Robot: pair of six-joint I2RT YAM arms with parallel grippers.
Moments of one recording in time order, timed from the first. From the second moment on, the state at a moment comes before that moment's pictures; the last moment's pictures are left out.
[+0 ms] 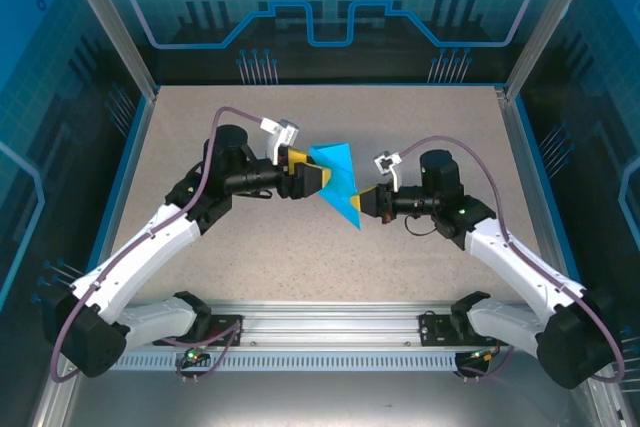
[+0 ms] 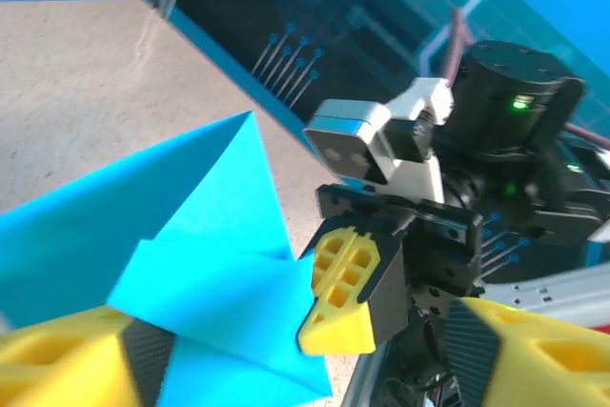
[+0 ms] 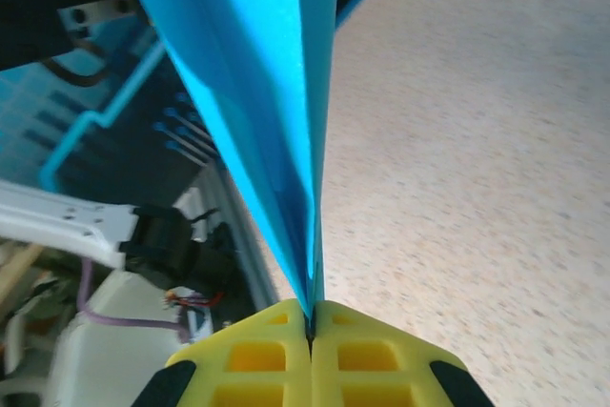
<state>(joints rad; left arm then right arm) -0.51 1.13 1.01 -0.19 0.60 -0.40 0.45 1.07 0.75 -0.21 -0.74 0.37</state>
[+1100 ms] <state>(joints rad) -0.51 1.04 0.93 -0.39 -0.10 -0.51 1.07 2.20 1.57 -1.31 0.78 0.62</state>
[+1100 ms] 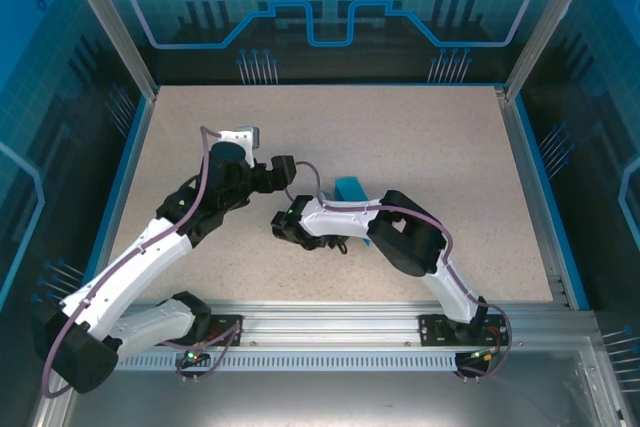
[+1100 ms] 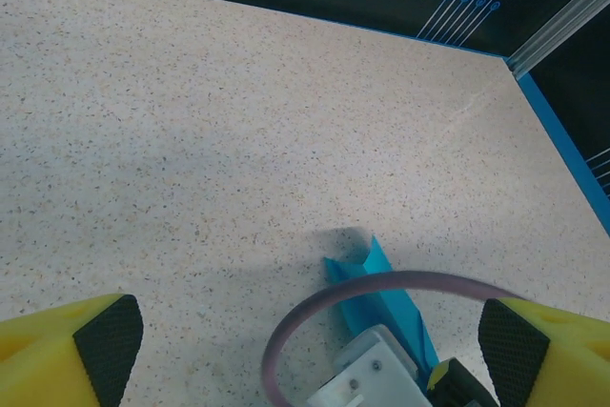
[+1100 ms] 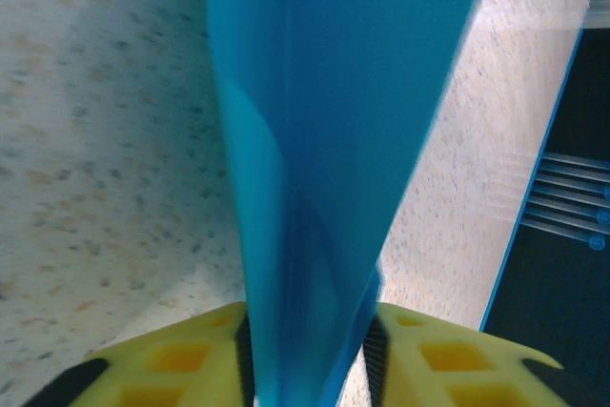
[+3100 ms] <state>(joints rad) -0.46 1.77 0.93 0.11 0.79 -0.55 0.12 1.62 0.75 -0.01 -1.06 0.27</state>
